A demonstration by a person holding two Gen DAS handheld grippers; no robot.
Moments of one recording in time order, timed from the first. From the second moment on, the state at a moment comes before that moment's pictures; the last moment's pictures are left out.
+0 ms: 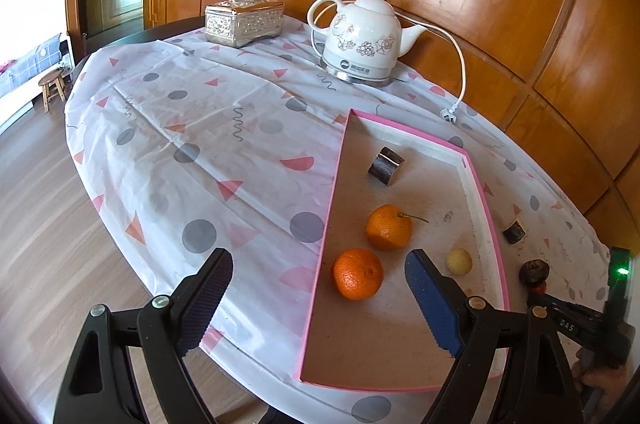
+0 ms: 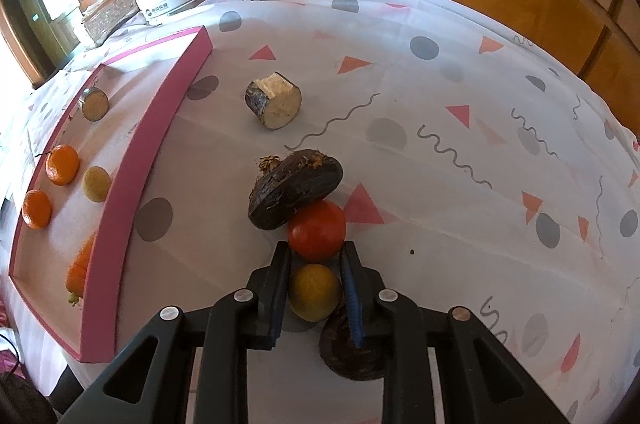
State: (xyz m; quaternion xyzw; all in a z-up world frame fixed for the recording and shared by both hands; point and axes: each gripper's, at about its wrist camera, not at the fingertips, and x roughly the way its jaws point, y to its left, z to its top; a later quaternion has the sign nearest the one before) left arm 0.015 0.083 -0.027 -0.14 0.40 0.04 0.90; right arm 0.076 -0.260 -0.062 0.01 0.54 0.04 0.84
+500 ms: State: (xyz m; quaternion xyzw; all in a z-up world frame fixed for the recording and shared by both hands) left arm 0.015 0.091 -0.034 -0.16 0.41 0.04 0.90; right arm 0.054 -0.255 -0.034 0.03 0.51 0.04 0.86
